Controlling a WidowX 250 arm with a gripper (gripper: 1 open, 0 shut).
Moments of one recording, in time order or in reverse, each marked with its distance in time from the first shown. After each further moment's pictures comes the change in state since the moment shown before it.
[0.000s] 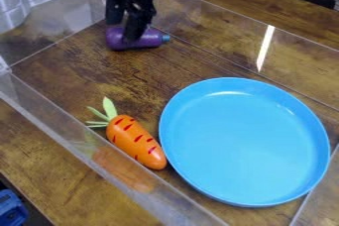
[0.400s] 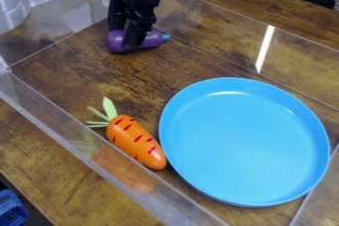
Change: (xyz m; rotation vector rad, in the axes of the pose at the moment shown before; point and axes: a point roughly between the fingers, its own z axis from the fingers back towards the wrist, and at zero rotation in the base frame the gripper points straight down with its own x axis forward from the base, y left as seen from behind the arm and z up) arm -0.002 -0.005 -0.006 -0.011 0.006 0.012
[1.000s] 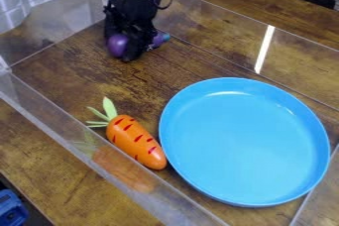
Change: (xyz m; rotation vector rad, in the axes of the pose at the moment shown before) arm 0.015 -0.019 -0.002 0.009 0.011 0.094
